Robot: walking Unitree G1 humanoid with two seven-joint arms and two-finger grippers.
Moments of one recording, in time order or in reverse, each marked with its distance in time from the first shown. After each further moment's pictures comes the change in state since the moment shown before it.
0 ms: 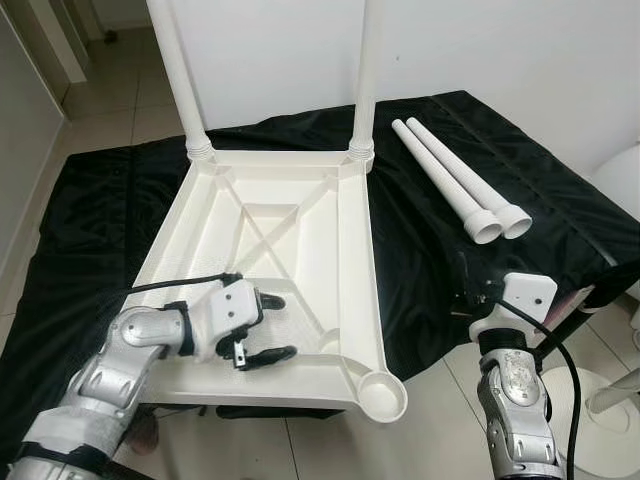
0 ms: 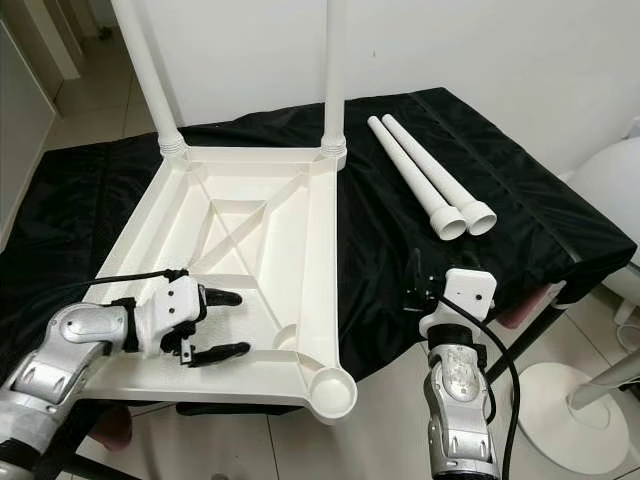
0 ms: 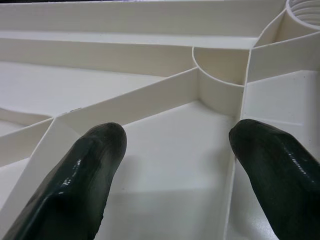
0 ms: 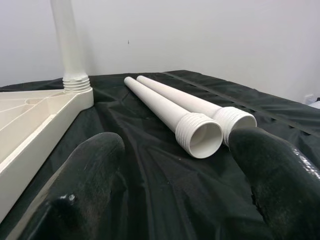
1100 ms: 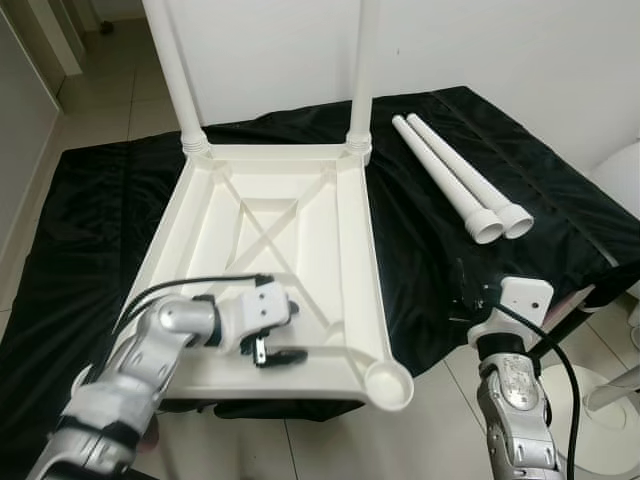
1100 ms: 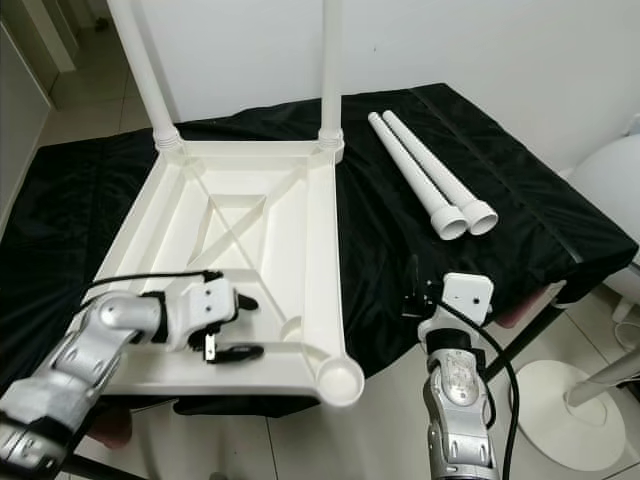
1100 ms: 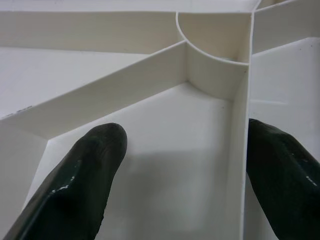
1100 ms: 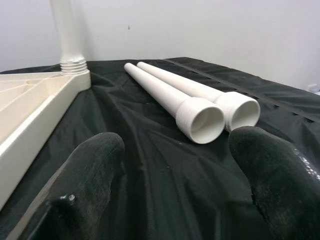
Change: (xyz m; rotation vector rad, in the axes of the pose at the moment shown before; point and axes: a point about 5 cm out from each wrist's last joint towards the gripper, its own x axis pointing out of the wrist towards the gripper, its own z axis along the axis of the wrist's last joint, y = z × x) left arm 0.030 0.019 0.003 -0.002 0.140 -0.027; right arm -0.005 0.000 -0.004 0.004 0.035 0.000
